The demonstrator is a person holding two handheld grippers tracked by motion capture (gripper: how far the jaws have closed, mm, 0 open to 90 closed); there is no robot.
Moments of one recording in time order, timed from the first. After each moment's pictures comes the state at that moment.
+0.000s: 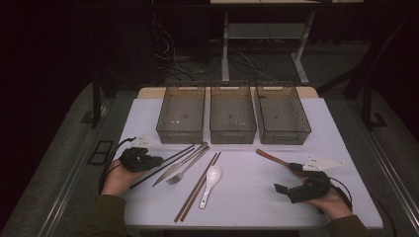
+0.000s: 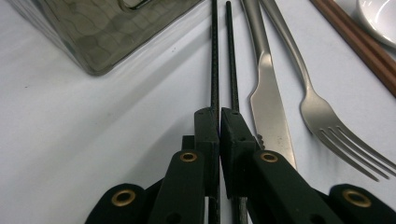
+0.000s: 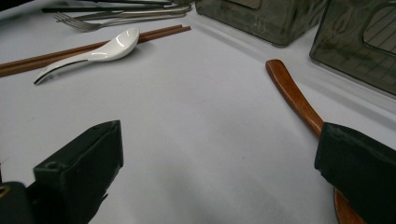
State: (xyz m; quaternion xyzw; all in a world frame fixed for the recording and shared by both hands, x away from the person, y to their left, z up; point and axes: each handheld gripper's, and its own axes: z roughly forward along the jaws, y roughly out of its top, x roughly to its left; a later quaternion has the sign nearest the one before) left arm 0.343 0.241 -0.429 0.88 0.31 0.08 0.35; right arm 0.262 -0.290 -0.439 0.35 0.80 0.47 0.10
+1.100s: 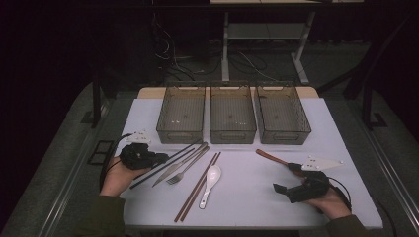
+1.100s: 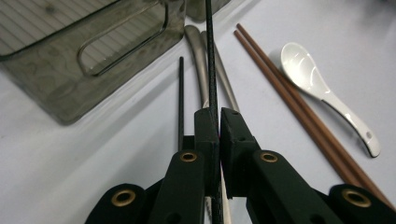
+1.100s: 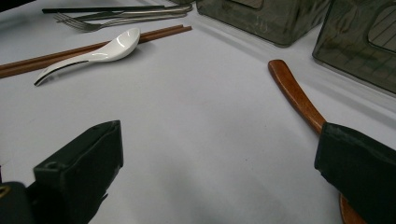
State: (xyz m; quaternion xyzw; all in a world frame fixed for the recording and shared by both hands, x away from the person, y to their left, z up) left arm 0.332 0.223 -0.392 0.87 0.30 0.05 0.40; right arm 0.263 -0.288 -0.440 0.35 0.80 0.47 0.10
